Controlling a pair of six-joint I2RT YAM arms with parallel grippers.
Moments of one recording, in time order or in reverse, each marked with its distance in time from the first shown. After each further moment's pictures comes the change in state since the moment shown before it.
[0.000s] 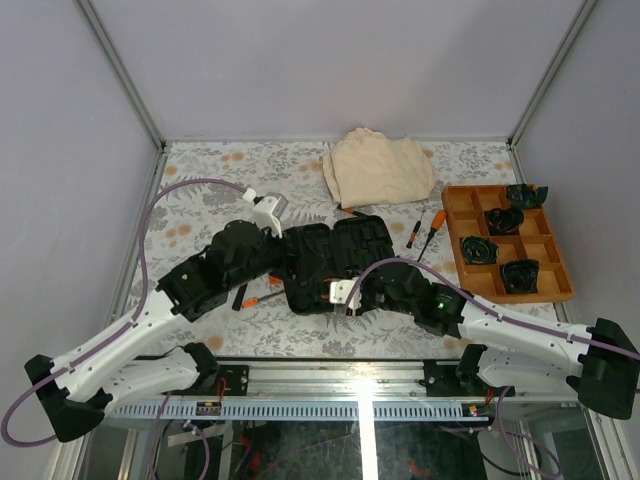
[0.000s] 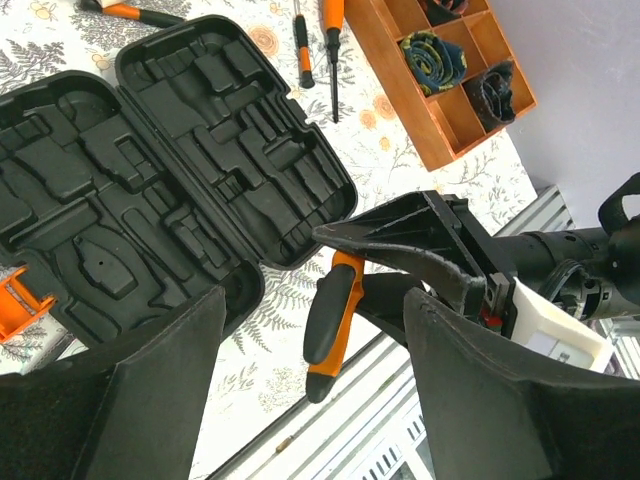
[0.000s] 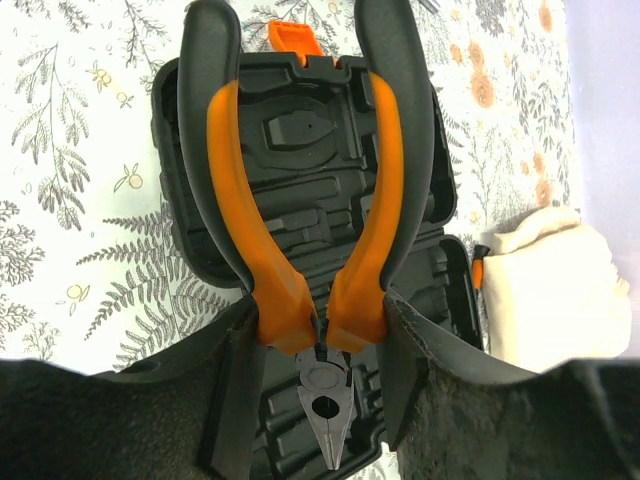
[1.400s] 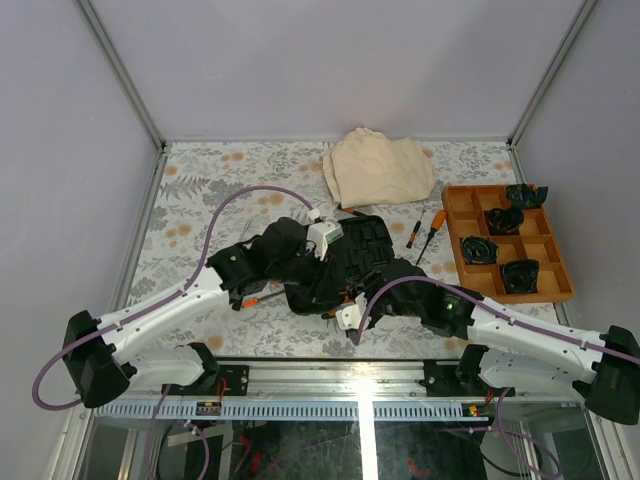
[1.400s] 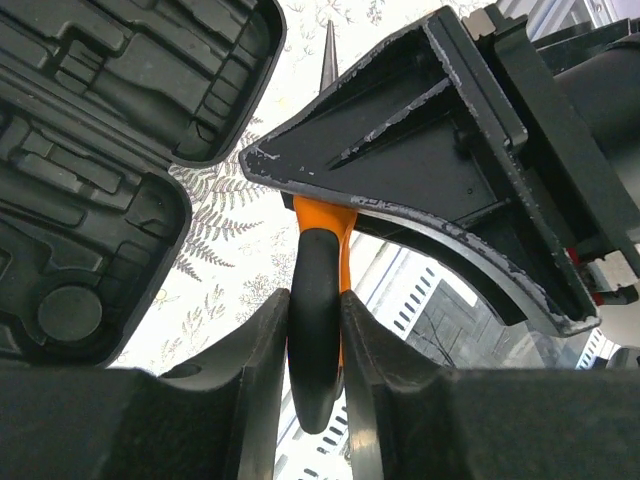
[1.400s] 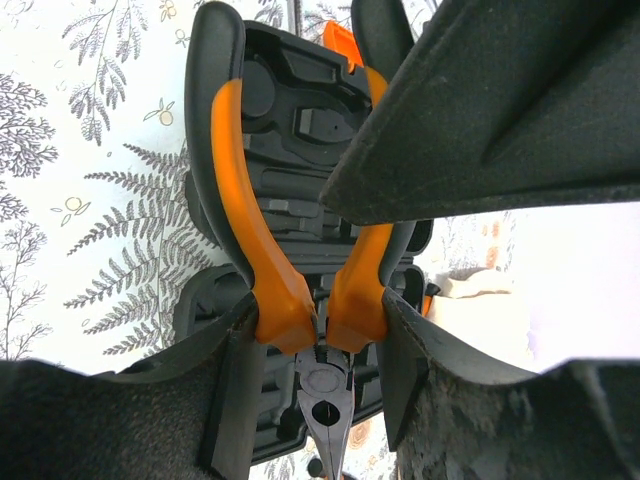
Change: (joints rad) left arm -0.039 0.269 0.042 -0.064 0.388 0.199; right arm 0.008 -0.065 0.027 -0.177 -0.098 -0.364
